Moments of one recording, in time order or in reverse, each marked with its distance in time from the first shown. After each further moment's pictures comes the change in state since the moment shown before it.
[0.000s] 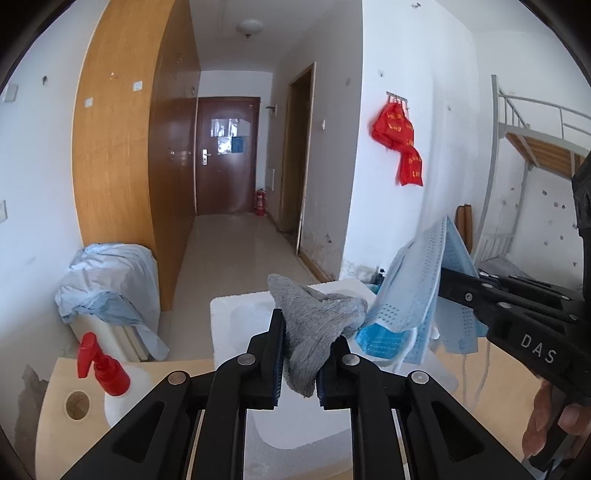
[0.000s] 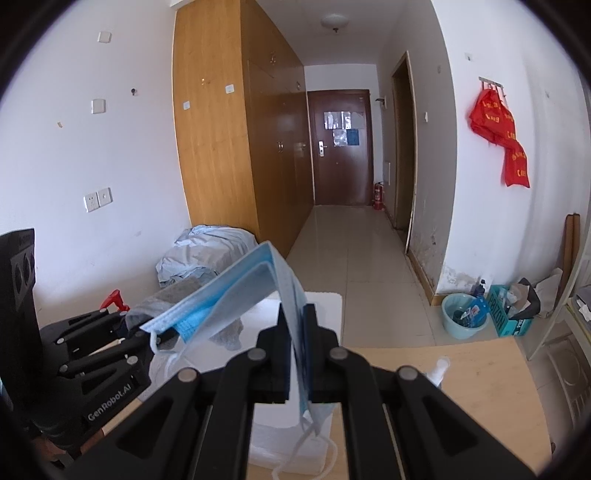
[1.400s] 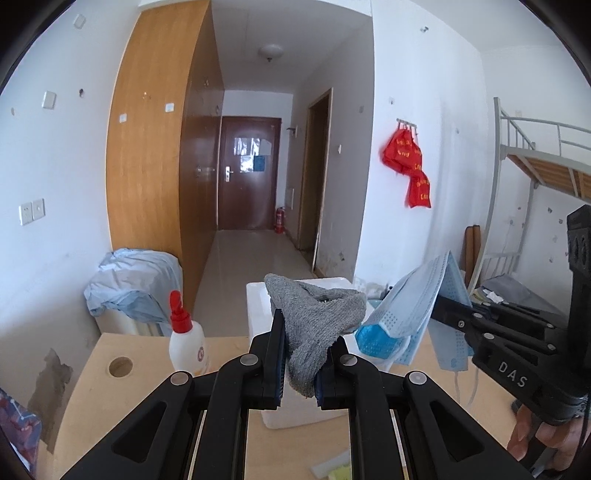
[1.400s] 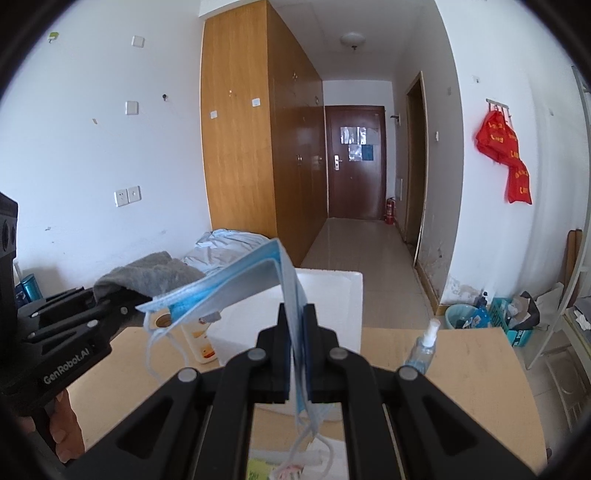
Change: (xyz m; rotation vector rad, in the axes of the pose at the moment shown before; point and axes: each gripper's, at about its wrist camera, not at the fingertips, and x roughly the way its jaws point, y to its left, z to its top) left arm -0.130 -0.027 -0.030 -0.036 -0.082 0.077; right arm -0.082 0.032 -0.035 -0.059 -0.053 0.043
